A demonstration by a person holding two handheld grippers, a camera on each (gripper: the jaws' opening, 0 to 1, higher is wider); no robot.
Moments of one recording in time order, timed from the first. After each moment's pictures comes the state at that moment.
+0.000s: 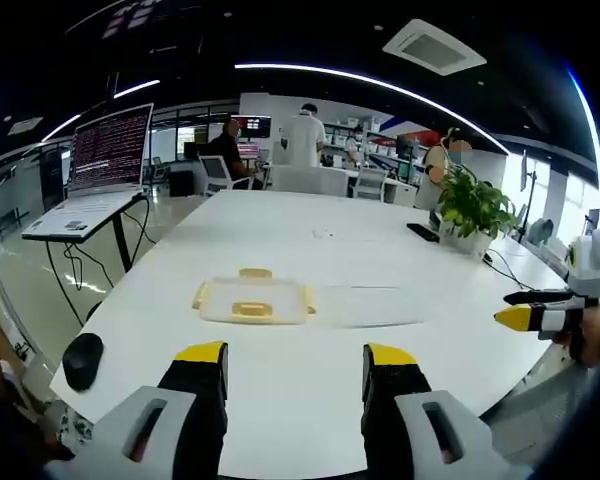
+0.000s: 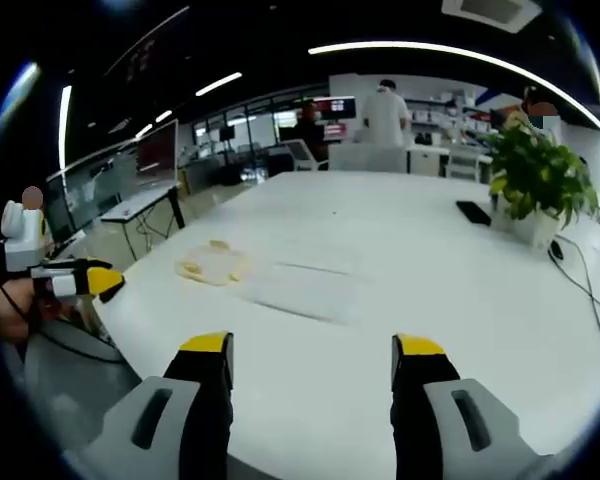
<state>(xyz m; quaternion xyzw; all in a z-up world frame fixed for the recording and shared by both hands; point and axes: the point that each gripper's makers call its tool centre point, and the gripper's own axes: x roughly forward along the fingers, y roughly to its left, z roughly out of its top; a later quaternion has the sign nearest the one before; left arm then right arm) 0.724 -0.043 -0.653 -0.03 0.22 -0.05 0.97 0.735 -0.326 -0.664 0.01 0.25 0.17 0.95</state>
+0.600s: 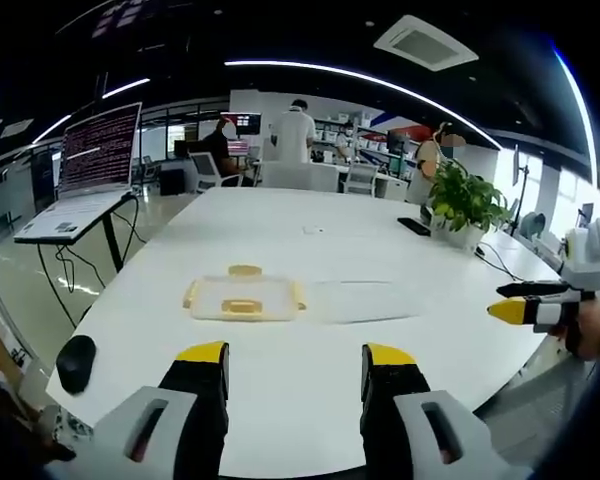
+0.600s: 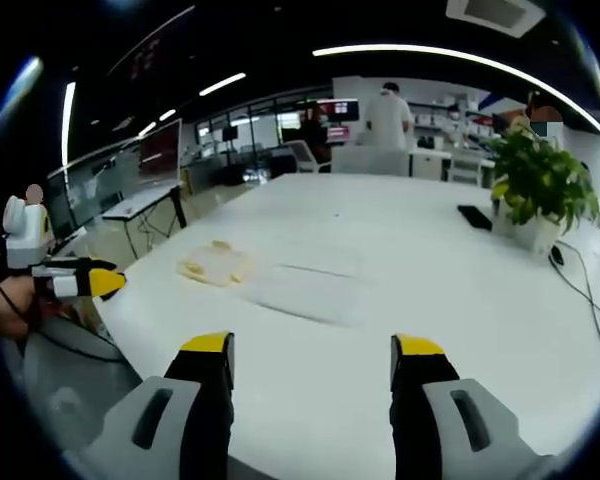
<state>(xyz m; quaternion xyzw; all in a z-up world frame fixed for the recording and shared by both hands) 0.723 -0.052 -0.655 -0.02 0.23 -0.07 0.97 0.734 -0.323 -0.662 0.00 0.25 0.17 0.95</state>
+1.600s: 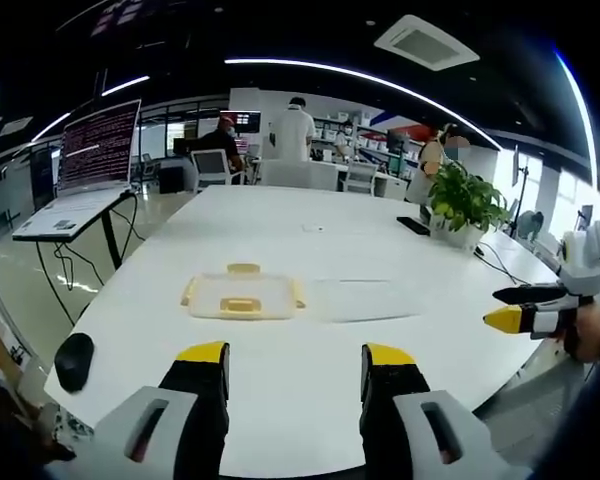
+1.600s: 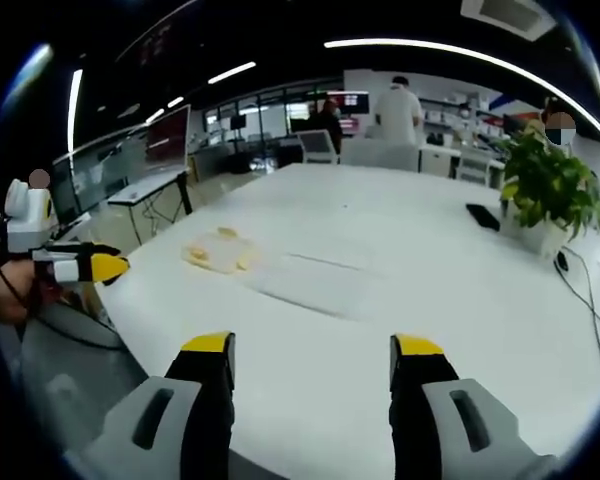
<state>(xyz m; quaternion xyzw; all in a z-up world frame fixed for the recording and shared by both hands) 0.723 -0.052 -0.658 -0.03 0.24 -0.07 0.97 0.731 -0.317 -0.671 -0.02 0.27 0.19 0.95</state>
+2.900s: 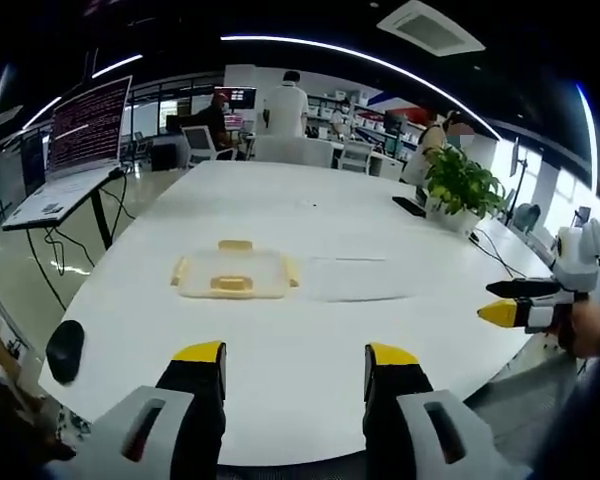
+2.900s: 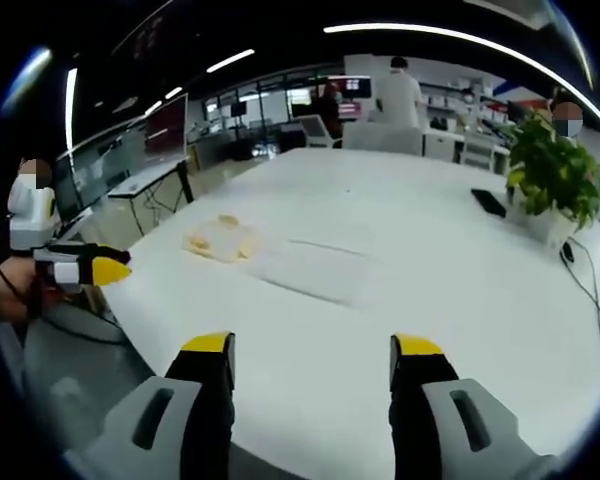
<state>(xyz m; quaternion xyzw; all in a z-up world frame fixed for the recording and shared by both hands) 0.723 -0.059 -0.672 -0.03 0.29 -0.10 0.95 0.732 -0.315 -0.680 -0.01 0.30 0.20 0.93</state>
